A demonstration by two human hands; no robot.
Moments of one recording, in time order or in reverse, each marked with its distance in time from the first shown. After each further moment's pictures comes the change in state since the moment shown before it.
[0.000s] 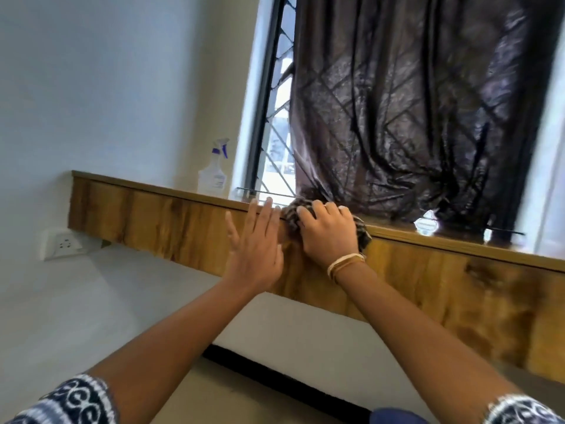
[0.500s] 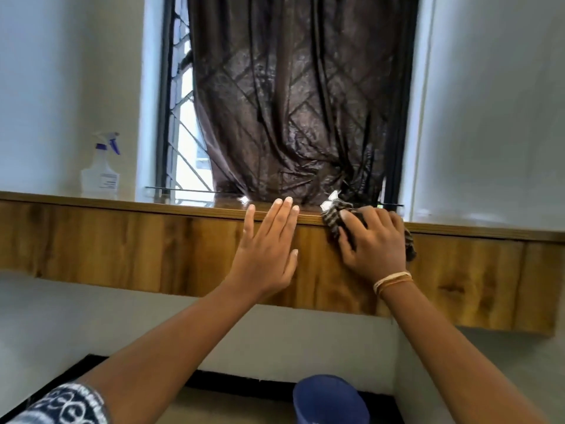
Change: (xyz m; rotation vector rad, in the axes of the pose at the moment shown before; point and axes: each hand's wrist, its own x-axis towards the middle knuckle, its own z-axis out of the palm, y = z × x) left_hand 0.017 0.199 -0.025 -0.100 0.048 0.364; right_hand -0.149 0.215 -0.100 -0.155 0.075 0.192
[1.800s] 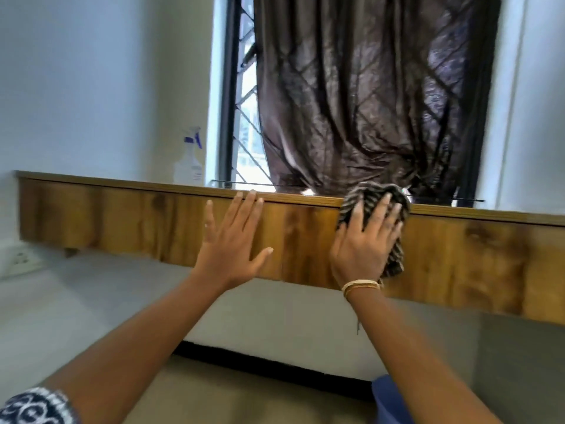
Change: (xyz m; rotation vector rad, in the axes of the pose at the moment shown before) left_hand -0.120 -0.235 0.023 0.106 -0.015 -0.134; right_hand 0.023 -0.249 0.072 0.076 -0.057 0.489
